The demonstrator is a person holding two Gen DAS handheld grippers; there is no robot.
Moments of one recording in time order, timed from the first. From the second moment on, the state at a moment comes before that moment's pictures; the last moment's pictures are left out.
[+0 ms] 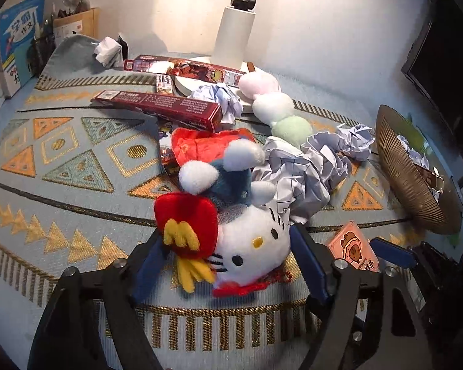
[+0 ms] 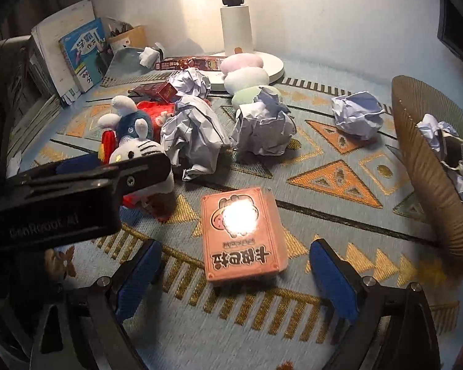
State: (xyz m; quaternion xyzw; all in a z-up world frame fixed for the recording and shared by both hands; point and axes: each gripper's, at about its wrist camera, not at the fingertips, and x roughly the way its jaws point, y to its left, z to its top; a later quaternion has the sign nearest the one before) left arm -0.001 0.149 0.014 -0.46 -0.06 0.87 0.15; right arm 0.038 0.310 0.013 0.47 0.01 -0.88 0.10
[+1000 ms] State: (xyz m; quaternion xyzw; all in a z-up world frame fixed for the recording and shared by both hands) left arm 0.046 0.045 0.019 -0.40 -0.06 0.91 0.10; right arm 0.096 0.341 0.025 0.43 -0.04 -0.90 0.01
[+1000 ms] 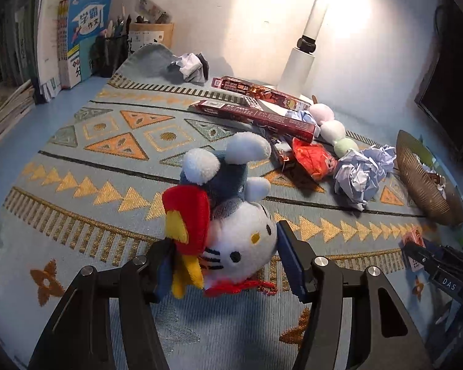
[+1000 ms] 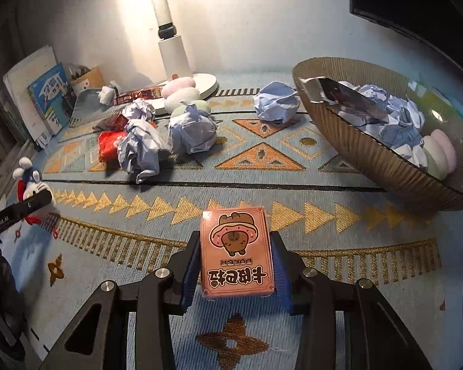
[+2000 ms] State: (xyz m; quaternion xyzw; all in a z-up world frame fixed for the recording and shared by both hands) left arm -0.012 0.362 0.142 -0.34 0.04 0.85 0.41; right arm 0.110 0.533 0.180 0.27 -0.17 -0.92 -0.21
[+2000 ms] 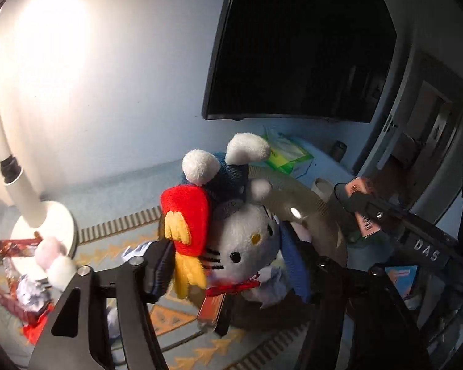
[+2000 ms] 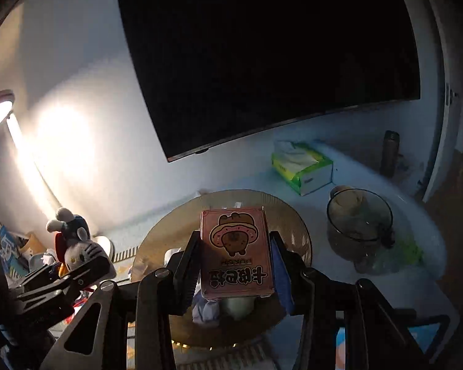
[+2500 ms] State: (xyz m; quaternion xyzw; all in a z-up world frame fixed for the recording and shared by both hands) left arm -0.004 0.335 0.088 -0.42 -0.01 0.81 0.42; right arm 0.165 0.534 0.149 0.28 -0.24 -0.92 -0.13
